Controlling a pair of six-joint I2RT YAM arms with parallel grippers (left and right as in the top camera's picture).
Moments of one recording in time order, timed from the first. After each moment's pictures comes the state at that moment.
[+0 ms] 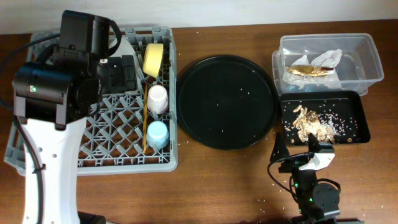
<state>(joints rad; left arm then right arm) -0.24 1.62 2.24 -1.56 -0.30 -0.23 0.14 0.01 0.01 -0.04 0.11 0.25</state>
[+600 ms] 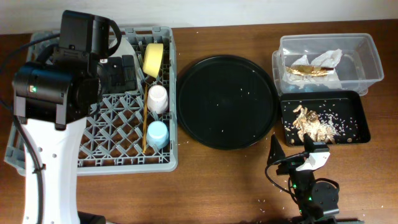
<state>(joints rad) -0.24 1.62 2.24 -1.56 -0.30 -0.23 0.14 0.01 0.01 -0.07 0.04 0.22</state>
